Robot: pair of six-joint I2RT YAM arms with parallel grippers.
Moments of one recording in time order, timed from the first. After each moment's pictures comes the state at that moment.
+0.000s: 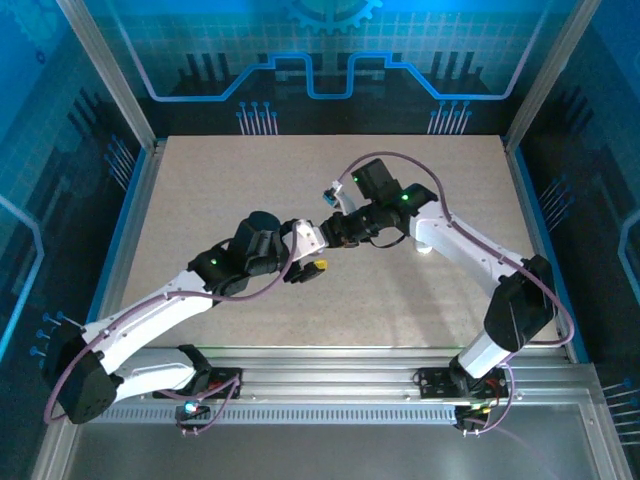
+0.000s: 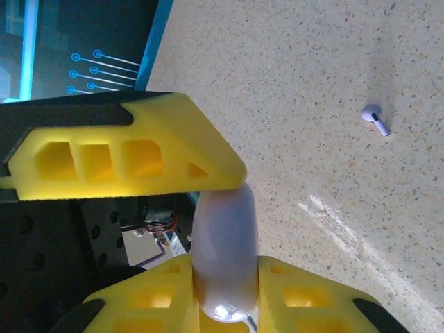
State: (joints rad) left arm -0.69 1.13 0.86 -0.27 0.15 0.39; right arm 0.61 1.60 1.41 -0.76 -0.72 0.40
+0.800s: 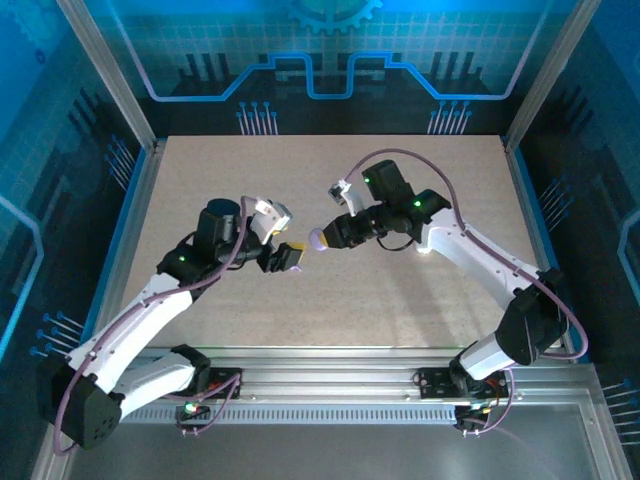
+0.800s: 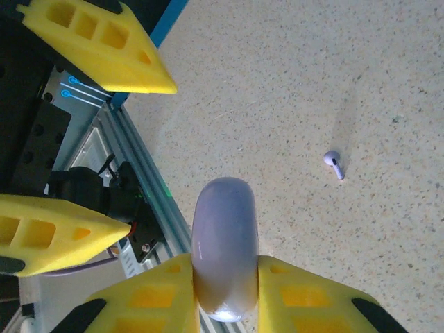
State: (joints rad) left arm -0.43 1.03 0.85 -0.34 0.45 0.13; right arm 0.59 1.51 1.34 -0.69 -0.66 0.20
